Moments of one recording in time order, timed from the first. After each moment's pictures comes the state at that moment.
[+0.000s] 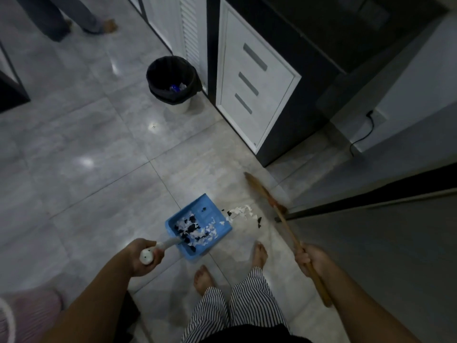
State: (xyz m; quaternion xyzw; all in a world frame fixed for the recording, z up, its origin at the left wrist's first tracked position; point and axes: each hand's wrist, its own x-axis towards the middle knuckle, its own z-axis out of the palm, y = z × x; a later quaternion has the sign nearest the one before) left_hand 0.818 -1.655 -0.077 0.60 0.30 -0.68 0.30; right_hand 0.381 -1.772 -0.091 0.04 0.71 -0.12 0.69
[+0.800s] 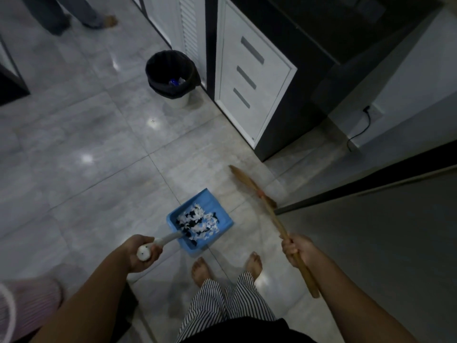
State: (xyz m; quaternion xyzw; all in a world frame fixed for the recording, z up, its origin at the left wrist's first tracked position) left_hand 0.805 -1.627 -0.076 0.59 0.28 -0.70 0.29; right_hand 0.400 -1.757 -0.069 0.05 0.69 -0.10 0.71
